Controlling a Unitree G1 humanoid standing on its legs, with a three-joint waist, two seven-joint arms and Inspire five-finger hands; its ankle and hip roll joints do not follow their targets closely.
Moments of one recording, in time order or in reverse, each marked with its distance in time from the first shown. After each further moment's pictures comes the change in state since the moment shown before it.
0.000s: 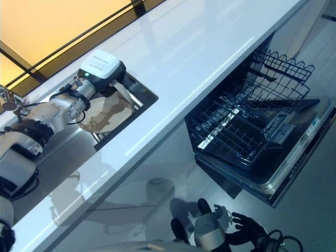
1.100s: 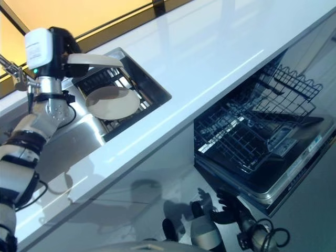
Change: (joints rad) left arm 0.174 -0.027 0.418 0.028 -0.449 -0.076 0.331; right arm 0.034 0.087 0.006 -0.353 0.050 -0.026 -0.032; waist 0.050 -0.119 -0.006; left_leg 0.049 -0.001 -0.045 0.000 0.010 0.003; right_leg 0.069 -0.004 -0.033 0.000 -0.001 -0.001
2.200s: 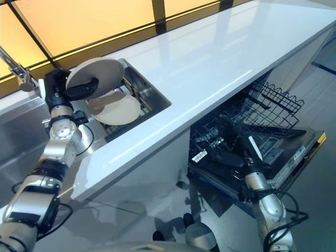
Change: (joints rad) left arm 0.293 -0.257 0.323 -0.250 -0.651 -0.007 -0.292; right arm 0.050 -0.002 -0.301 -0.664 0.162 -0.074 -0.028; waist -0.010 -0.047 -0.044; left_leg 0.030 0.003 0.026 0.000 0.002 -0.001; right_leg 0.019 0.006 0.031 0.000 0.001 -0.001
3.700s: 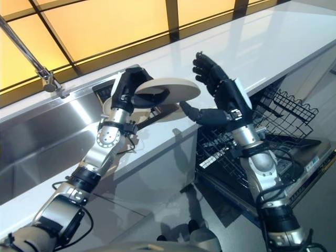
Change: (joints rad) left arm 0.056 -0.200 -0.228 -0.338 0.139 -0.001 -0.236; right arm -0.404 -0.107 0.137 -0.199 -0.006 0.088 0.044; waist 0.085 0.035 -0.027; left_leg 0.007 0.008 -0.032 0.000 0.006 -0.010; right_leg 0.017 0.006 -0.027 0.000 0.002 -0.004
